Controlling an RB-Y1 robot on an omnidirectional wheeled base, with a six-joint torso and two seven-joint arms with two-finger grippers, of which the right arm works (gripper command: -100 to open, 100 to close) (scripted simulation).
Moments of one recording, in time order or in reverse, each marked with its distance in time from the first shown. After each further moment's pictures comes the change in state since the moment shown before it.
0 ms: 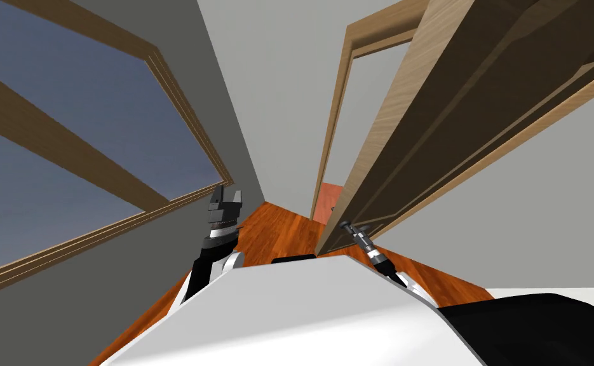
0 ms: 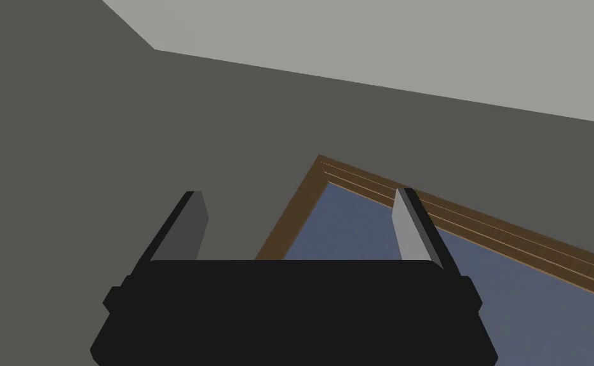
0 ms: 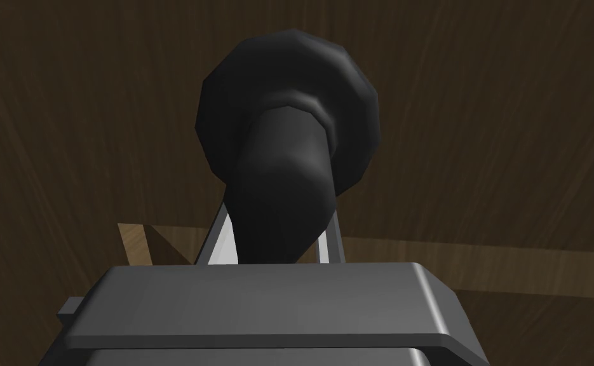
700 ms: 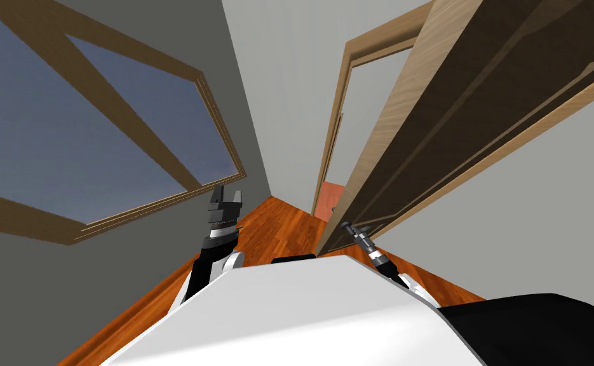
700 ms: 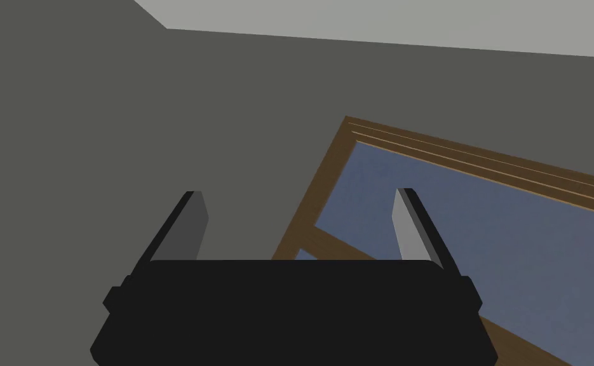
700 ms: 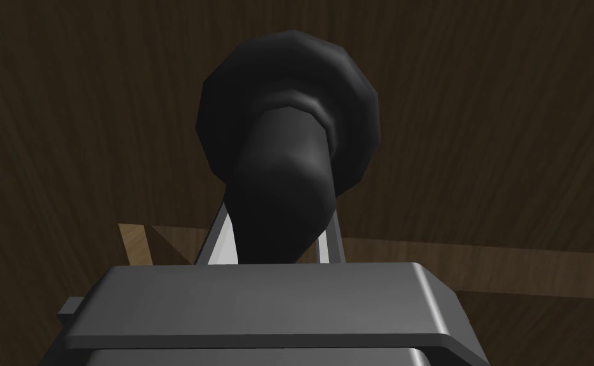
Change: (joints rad) arm 0.000 -0.008 -0.007 0.023 0.009 -0.030 -0.006
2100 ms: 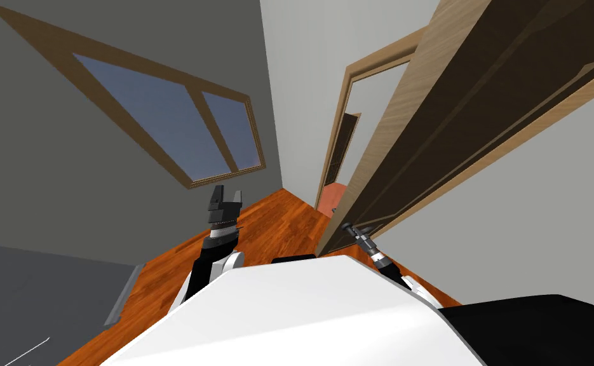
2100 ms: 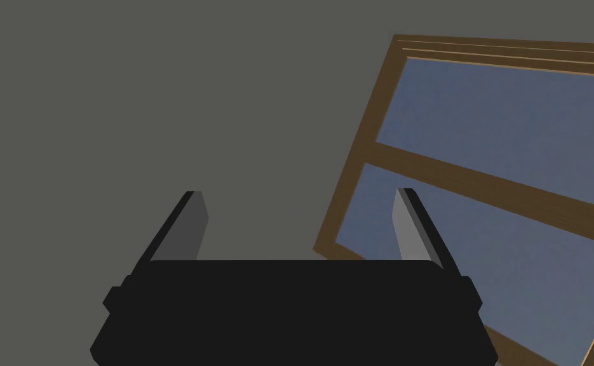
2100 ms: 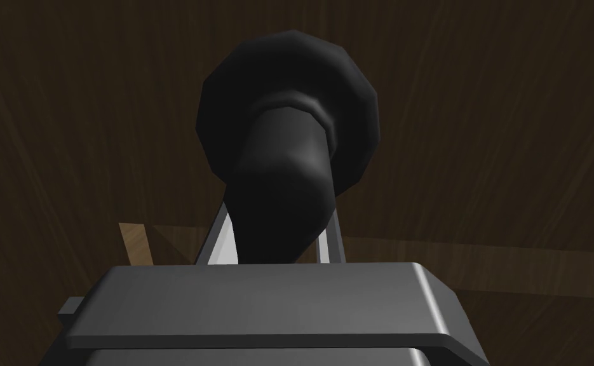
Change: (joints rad) arm -0.019 -0.010 -0.014 0.072 0.023 -0.063 -0.004
